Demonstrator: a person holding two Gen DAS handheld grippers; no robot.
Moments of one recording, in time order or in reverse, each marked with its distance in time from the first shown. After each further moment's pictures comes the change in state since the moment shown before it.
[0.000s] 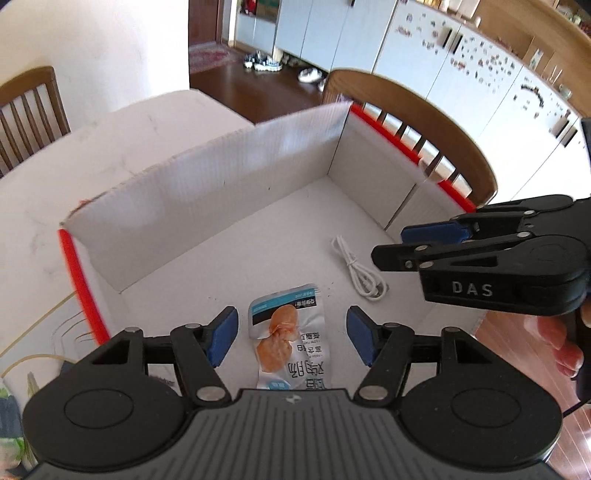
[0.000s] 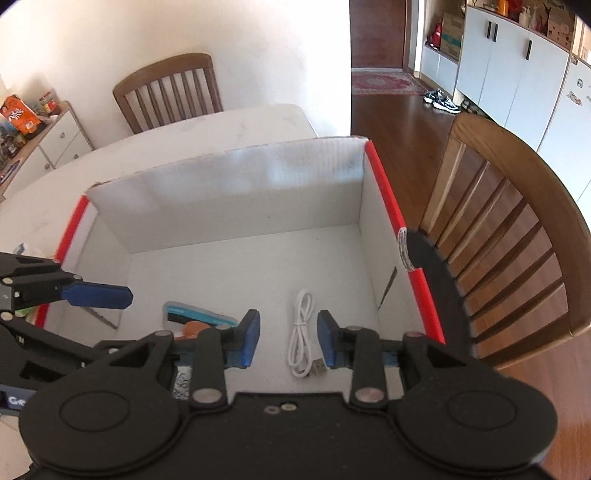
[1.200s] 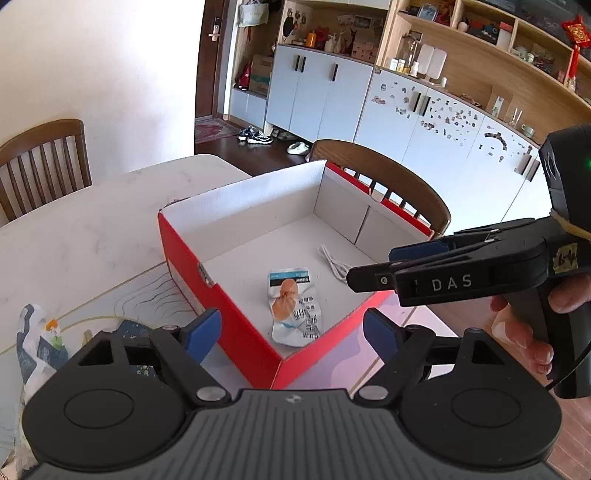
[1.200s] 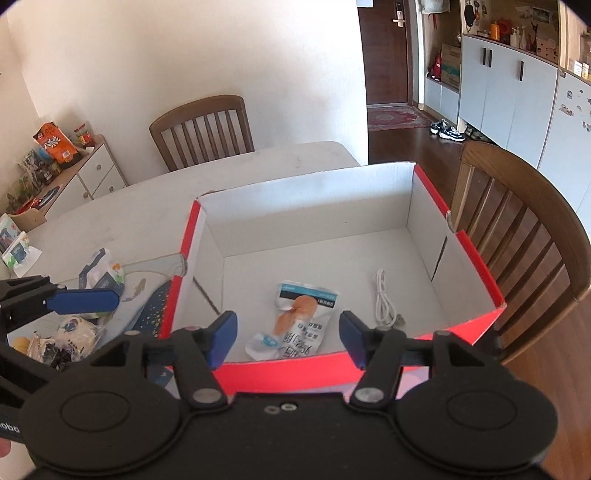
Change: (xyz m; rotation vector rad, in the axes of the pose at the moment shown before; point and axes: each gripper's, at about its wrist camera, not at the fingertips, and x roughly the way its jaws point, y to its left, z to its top) left arm -0.095 0.016 -0.098 0.040 -0.262 -0.035; right arm -0.074 0.085 -0.050 0.044 -0.148 0.033
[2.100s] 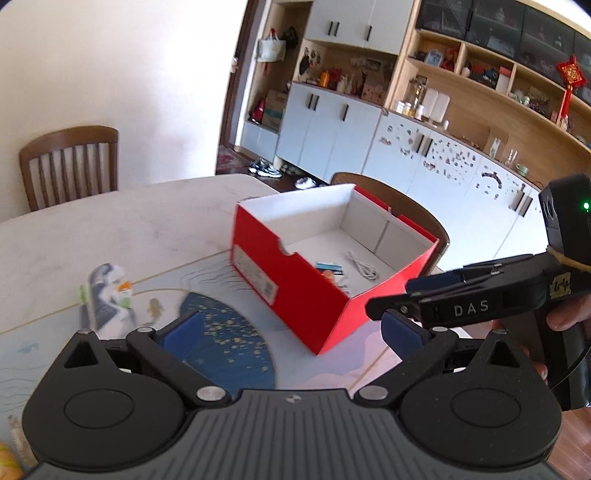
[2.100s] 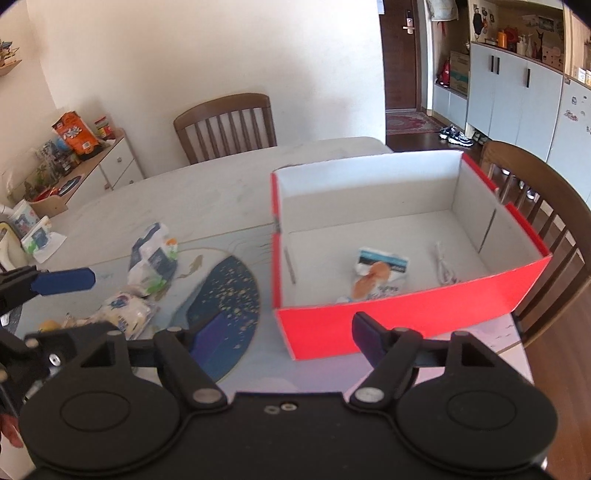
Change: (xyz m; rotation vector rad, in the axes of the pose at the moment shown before) left arm -0.090 0.074 -0.070 -0.061 -0.141 -0.005; right arm -0.011 0.093 -0.044 -0.012 -0.021 0.006
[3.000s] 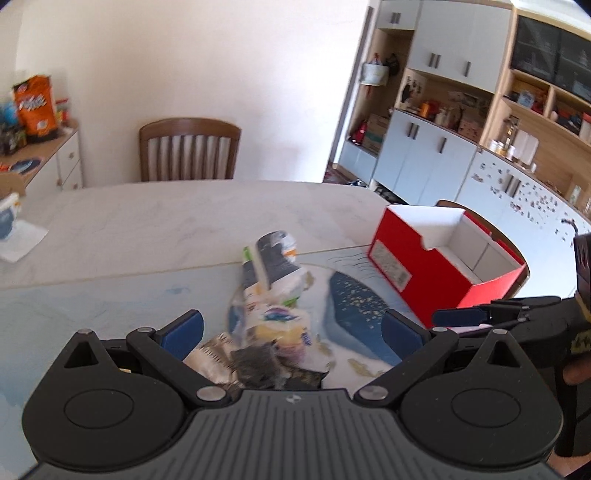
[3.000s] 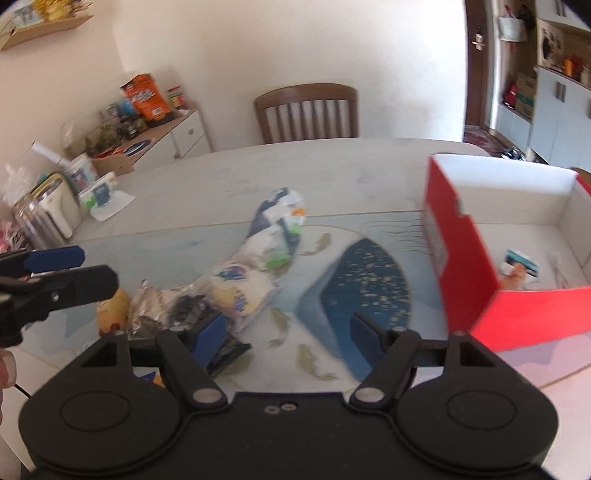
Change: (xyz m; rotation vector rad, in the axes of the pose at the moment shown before) left arm -0.091 0.098 -0.056 -0.187 -0.057 0.265; right arm 0.035 0.133 -0.031 -0.146 0.001 0.137
